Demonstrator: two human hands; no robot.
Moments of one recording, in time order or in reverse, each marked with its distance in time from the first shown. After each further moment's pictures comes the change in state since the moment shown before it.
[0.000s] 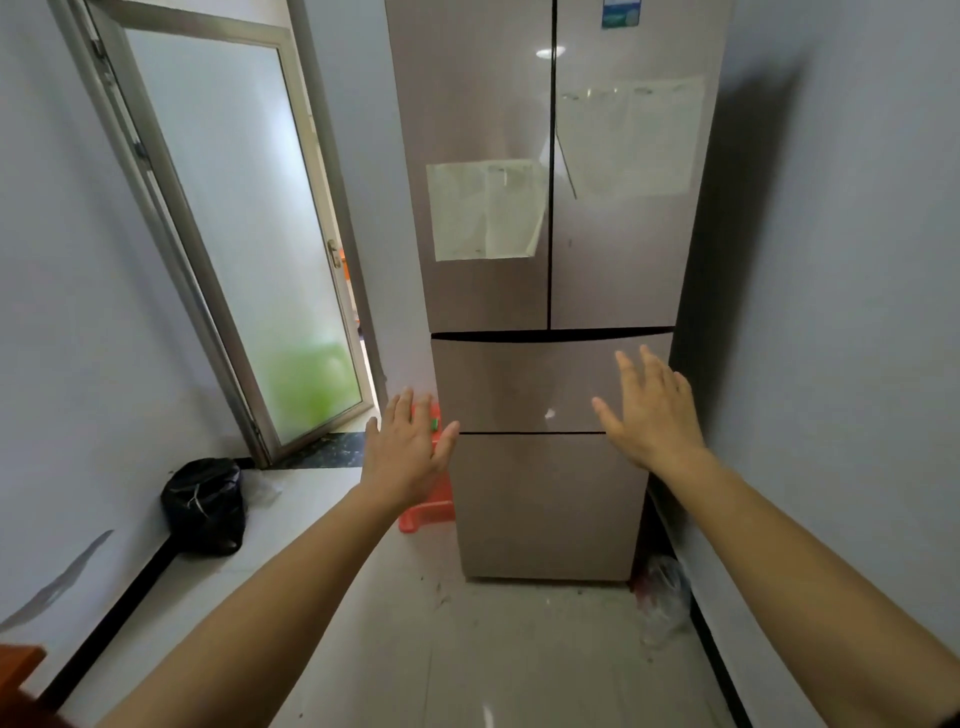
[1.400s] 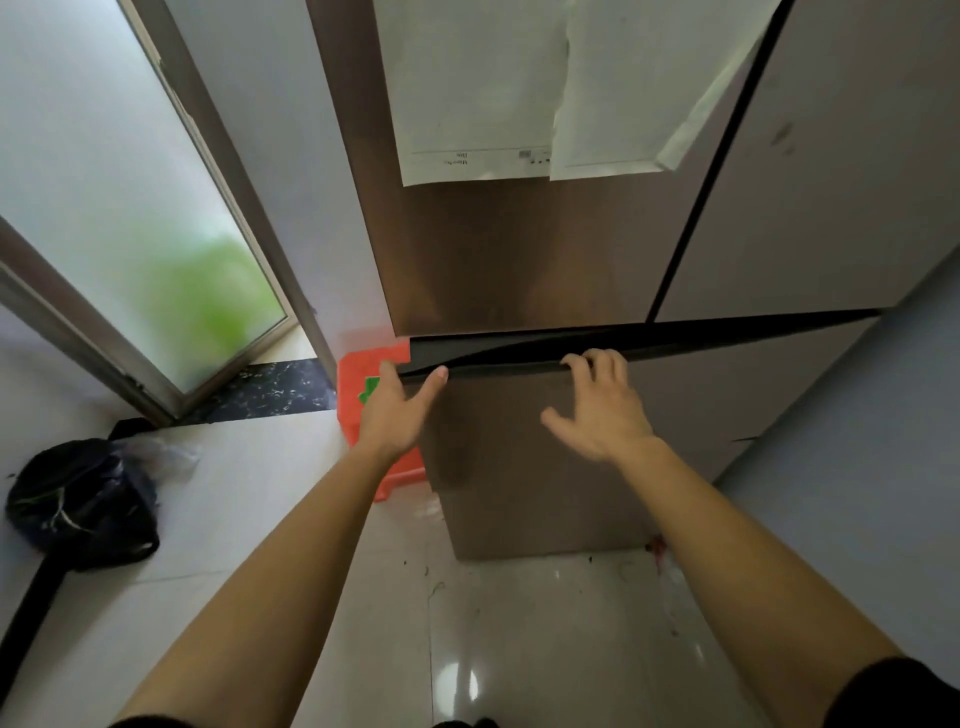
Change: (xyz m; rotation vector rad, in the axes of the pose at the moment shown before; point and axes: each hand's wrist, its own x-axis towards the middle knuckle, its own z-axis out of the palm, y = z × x) left_hand 0.454 -0.153 0.292 -0.823 -0.238 -0.321; right_hand 0.359 -0.079 0.343 0.119 -0.416 0.099
